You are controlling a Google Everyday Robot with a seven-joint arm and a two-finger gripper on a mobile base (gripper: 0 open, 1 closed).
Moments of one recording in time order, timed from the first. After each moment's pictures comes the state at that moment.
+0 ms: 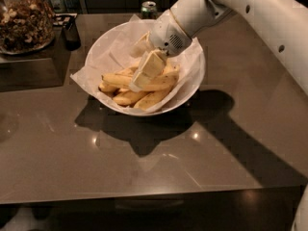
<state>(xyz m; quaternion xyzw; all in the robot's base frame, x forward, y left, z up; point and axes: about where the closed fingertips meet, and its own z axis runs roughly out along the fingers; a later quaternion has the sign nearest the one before) 0.565 0.034 0.925 -0.67 0.62 0.29 0.27</state>
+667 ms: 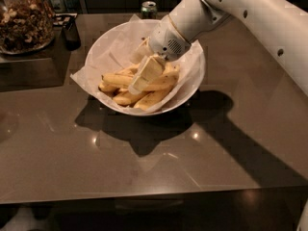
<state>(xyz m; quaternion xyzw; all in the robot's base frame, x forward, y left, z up) 0.564 0.035 0.913 -0.66 0.64 0.29 0.26</state>
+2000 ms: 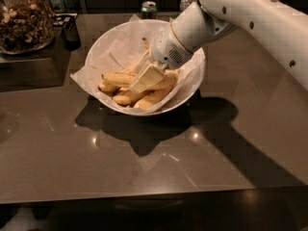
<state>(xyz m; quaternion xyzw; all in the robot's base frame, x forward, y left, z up) 0.563 0.027 0.898 -0.65 0.66 0.25 0.28</state>
